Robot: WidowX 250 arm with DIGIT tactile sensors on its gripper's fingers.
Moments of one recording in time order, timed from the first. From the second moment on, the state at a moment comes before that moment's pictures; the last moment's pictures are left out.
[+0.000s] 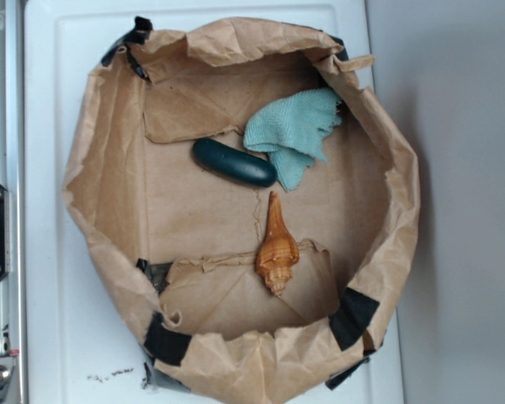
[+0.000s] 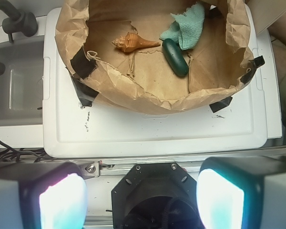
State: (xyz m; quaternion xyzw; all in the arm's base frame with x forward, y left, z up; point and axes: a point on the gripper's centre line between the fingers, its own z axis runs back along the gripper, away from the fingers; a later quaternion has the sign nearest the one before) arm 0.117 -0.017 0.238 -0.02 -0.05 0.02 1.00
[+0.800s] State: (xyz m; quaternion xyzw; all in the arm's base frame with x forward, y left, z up) arm 0.136 -0.019 0.187 -0.04 -0.03 -0.06 1.00
